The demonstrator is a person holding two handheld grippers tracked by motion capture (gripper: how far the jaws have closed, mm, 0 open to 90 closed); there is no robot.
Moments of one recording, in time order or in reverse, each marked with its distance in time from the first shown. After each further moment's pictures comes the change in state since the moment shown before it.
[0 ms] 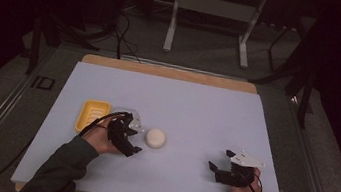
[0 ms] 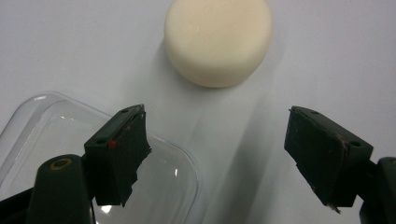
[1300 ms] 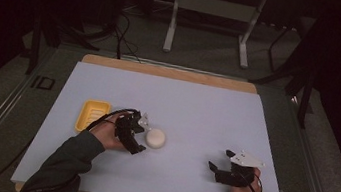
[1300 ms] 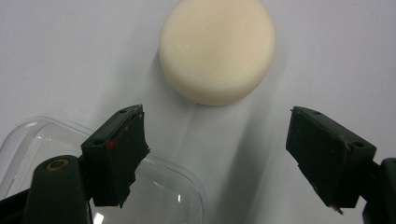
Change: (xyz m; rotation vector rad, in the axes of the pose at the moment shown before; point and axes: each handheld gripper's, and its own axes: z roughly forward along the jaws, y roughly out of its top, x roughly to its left) left arm 0.006 0.020 0.011 0.065 -0.039 0.037; right arm 0.000 0.000 0.000 0.002 0.000 -0.003
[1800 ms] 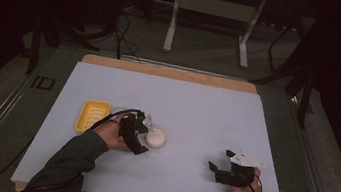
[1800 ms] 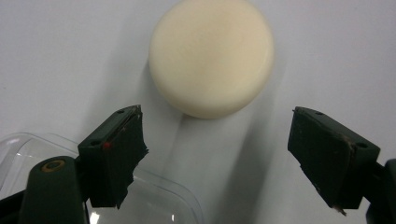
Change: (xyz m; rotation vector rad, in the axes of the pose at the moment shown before) left arm 0.001 0.008 0.009 0.020 -0.024 0.006; right arm 0.000 0.000 0.000 0.000 -0.001 0.000
